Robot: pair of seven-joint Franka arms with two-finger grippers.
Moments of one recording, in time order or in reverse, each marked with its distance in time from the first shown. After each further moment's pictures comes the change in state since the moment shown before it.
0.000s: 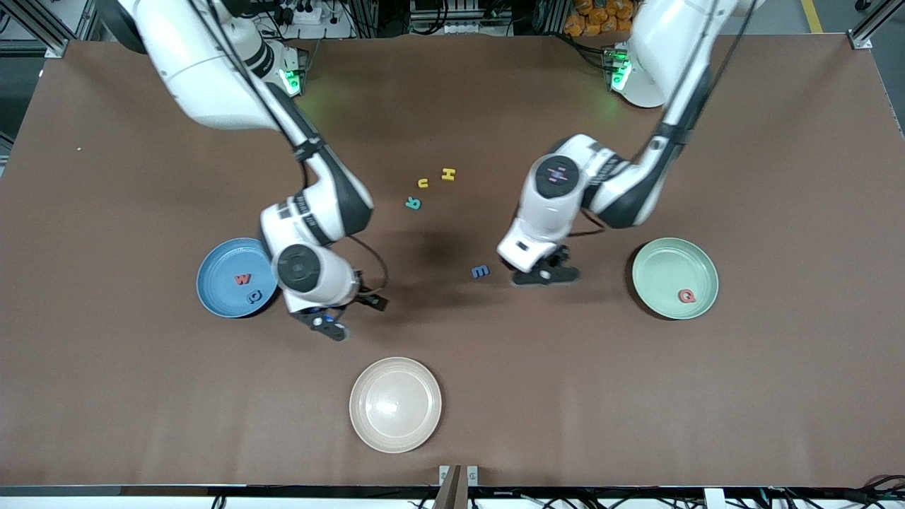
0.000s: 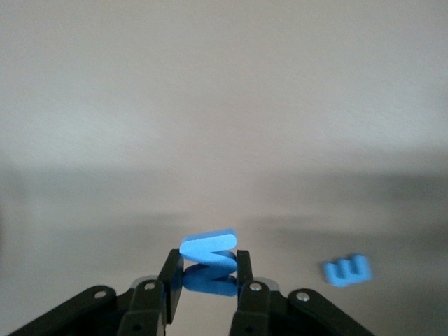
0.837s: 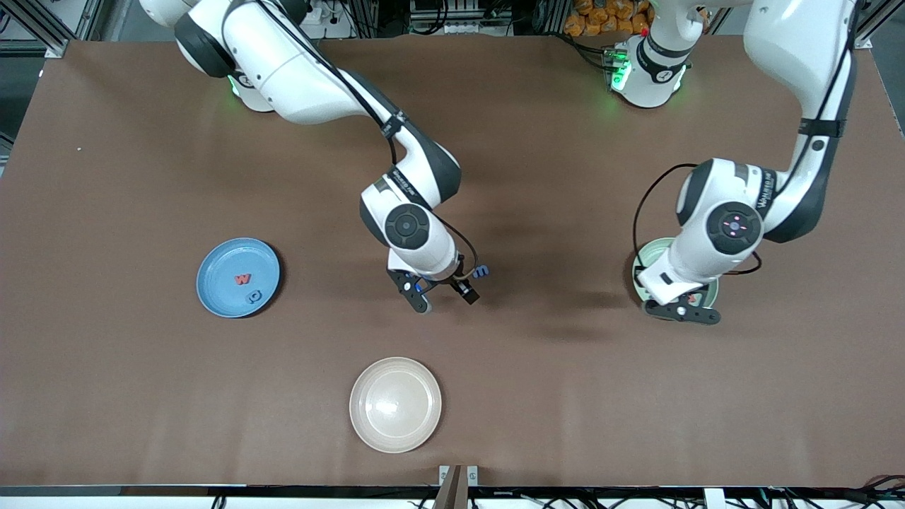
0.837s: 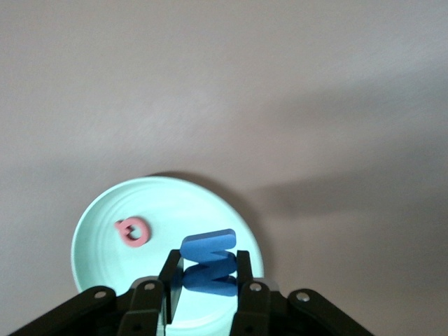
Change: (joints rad) left arm 0.344 -0.076 0.020 -0.062 0.000 -0.144 0.571; right arm 0.225 0.181 -0.005 0.254 0.088 0.114 0.632
